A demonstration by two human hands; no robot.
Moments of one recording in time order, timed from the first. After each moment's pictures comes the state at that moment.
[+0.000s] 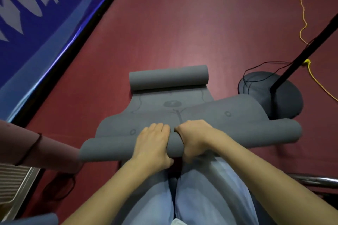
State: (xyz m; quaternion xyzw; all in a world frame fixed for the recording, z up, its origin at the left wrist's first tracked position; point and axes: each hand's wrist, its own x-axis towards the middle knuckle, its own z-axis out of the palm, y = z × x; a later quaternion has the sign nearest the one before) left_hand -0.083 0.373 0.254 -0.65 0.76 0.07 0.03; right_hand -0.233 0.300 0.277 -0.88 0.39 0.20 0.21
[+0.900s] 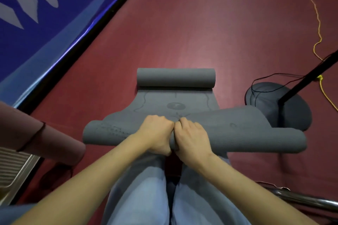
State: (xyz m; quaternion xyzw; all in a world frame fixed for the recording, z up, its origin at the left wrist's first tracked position) left_hand -0.074 0.327 0.273 -0.61 0.77 0.06 0.16; right_hand -0.211 0.319 0.237 -0.90 0.44 0.00 -0.01
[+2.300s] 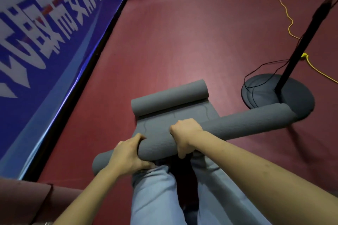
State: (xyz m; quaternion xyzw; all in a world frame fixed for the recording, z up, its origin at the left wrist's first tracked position) left_hand 0.022 0.297 0.257 -0.68 0.72 0.14 0.04; right_hand -0.195 0.229 0.276 -0.88 0.44 0.14 0.12
